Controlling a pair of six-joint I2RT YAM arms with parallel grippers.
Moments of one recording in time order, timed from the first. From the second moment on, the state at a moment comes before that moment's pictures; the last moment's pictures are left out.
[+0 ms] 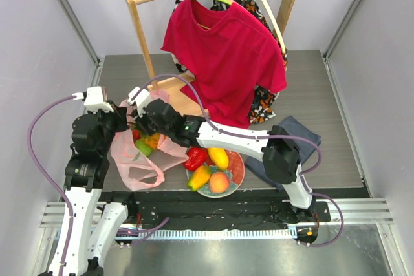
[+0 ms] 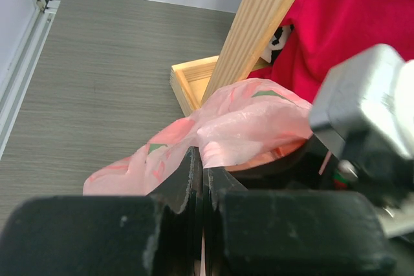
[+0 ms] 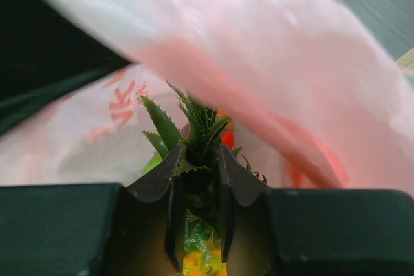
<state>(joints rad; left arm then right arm) -0.08 0.62 0.87 -0.42 -0.02 -0.21 1.17 2.05 1.80 -0.07 0.21 0.04</state>
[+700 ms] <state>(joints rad) -0.08 0.62 0.87 -0.42 -0.04 -0.21 1.15 1.94 1.62 -0.03 0.04 0.09</state>
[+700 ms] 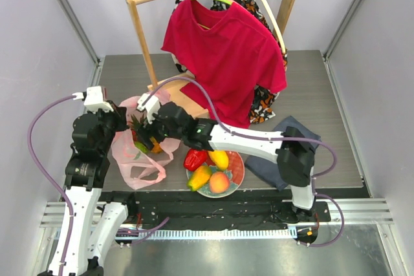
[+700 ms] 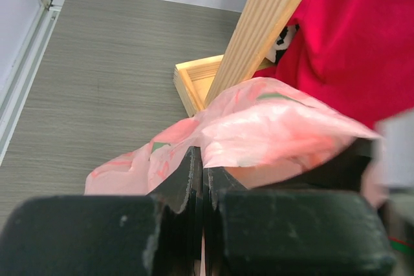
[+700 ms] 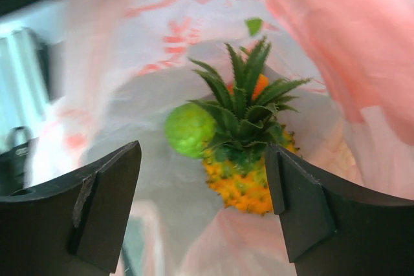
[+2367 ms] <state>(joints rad) -0.08 0.74 0.87 -0.43 -0.05 -0.23 1.16 1.53 1.14 -0.16 -0.03 0.22</state>
